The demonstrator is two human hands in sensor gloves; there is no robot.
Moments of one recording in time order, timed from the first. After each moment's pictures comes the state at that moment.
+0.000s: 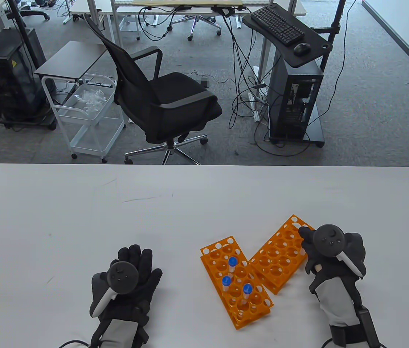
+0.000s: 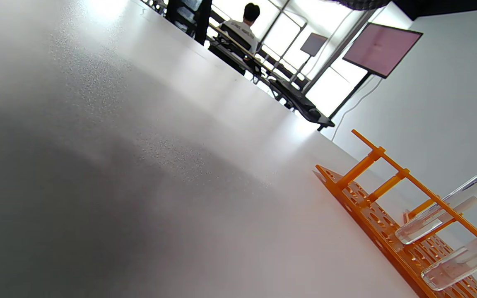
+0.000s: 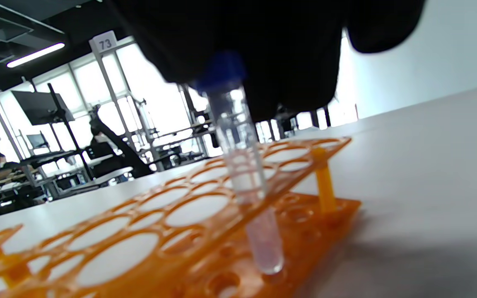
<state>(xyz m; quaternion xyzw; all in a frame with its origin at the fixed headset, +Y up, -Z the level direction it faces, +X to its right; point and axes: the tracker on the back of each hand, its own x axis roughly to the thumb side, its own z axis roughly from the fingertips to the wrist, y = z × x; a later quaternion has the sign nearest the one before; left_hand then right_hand) -0.217 -0.756 -0.331 -0.12 -0.02 0.28 0.95 0.277 -0.685 -0.406 0.02 -0.06 0.98 0.16</state>
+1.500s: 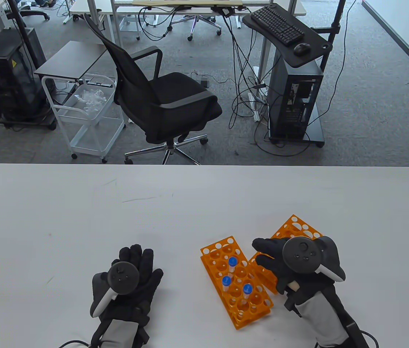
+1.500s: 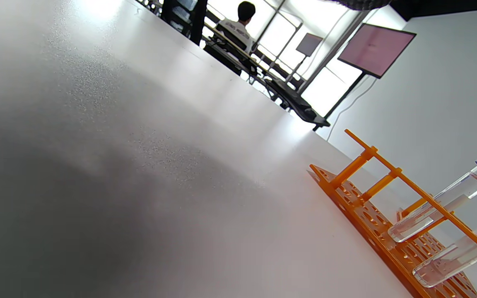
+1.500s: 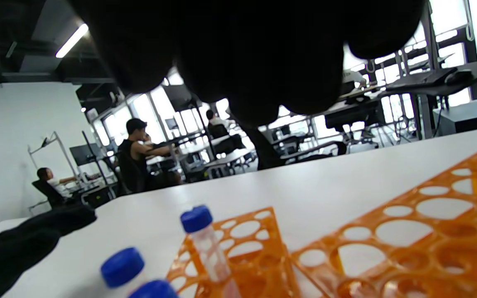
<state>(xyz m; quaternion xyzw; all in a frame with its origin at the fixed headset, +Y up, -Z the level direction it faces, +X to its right) -0.216 -0.755 -0.331 -0.12 -0.02 0.28 0.95 0.172 -0.626 -0.351 0.24 -0.02 0.95 0.19</state>
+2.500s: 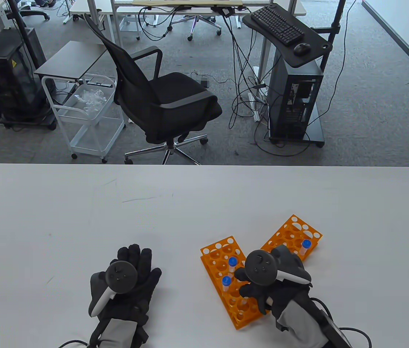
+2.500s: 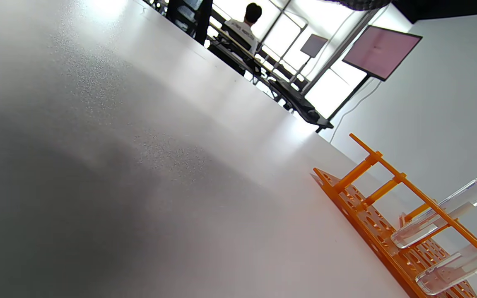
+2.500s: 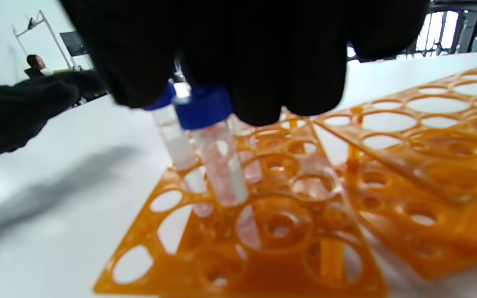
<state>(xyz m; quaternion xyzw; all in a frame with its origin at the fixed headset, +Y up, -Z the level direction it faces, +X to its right) -0.218 -0.754 -0.331 -0.12 -0.02 0.29 0.95 0.123 -0.671 -0.345 0.28 0.13 0.95 0.09</state>
